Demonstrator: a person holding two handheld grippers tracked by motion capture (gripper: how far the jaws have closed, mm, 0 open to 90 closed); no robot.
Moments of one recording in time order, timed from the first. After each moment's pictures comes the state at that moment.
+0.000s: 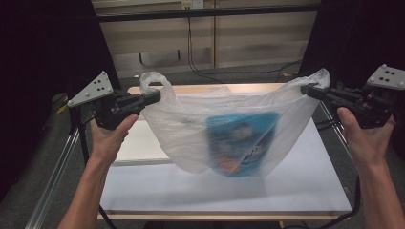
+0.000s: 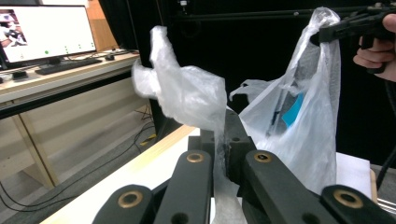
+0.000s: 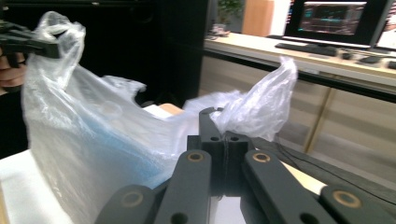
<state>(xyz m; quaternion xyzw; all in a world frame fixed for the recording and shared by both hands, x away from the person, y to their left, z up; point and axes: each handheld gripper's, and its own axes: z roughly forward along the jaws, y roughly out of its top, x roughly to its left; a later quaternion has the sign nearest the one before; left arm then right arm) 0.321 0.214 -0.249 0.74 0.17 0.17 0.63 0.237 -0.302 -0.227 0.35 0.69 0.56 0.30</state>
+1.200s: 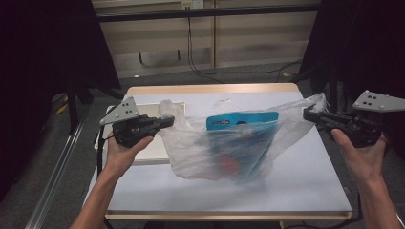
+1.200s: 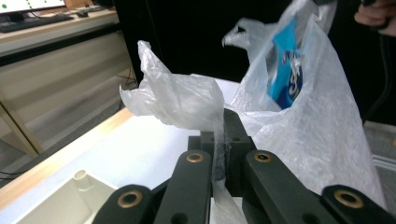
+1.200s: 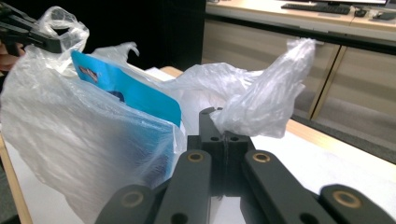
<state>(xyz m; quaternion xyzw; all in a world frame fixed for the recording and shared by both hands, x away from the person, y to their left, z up) 0.314 0.193 -0.304 0.80 0.16 0.14 0.57 0.231 -0.310 -0.275 0.37 0.72 0.52 0.25</state>
